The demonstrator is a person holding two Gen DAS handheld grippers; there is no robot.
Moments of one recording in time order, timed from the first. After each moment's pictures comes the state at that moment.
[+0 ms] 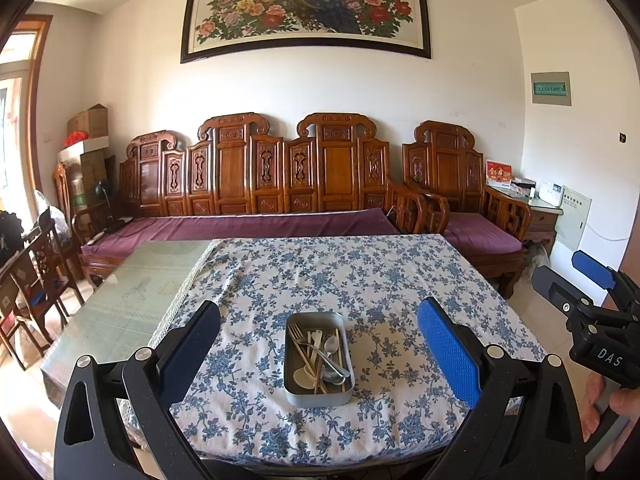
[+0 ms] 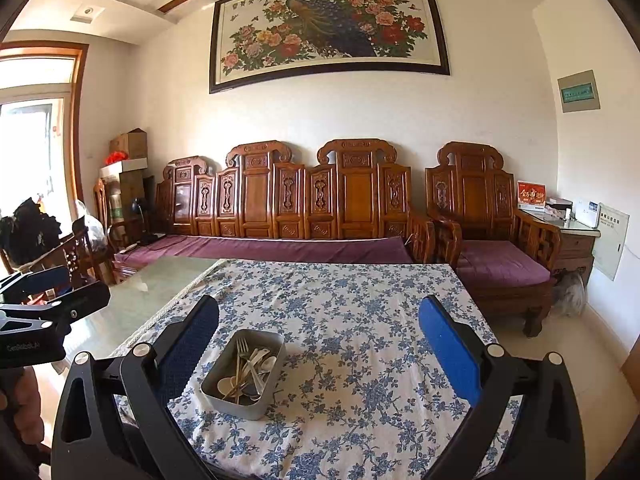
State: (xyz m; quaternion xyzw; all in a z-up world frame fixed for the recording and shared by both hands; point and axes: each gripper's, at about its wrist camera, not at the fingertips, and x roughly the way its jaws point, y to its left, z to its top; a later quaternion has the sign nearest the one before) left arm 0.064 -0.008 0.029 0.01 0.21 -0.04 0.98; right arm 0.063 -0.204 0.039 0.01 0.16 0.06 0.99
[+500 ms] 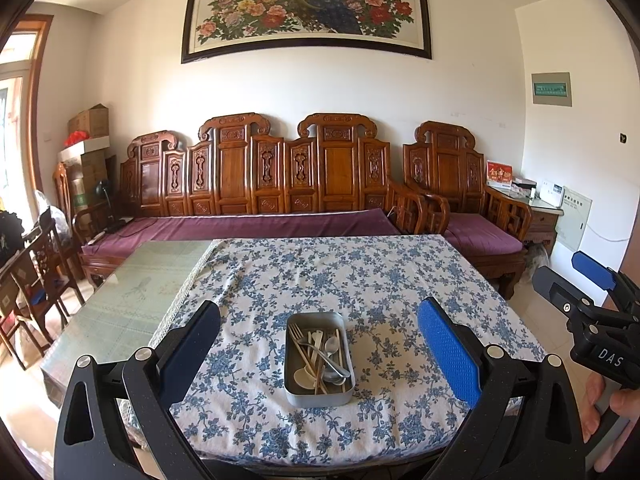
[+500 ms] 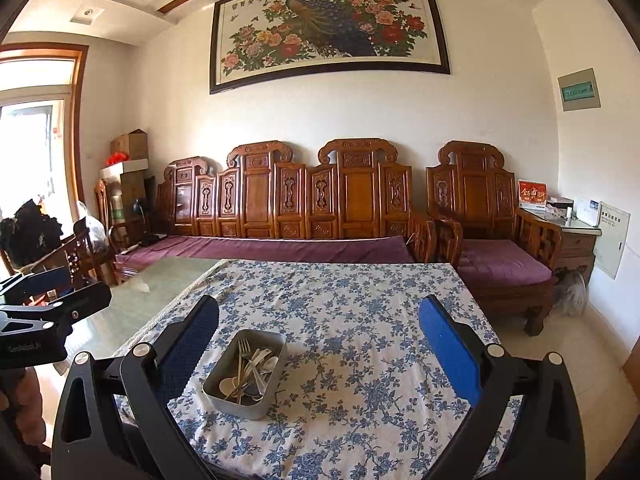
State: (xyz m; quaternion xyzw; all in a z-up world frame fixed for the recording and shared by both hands) left arm 0.063 -0.009 0.029 0.01 0.21 -0.04 0.98; right arm 0.063 -0.203 0.039 0.01 0.16 0.06 0.99
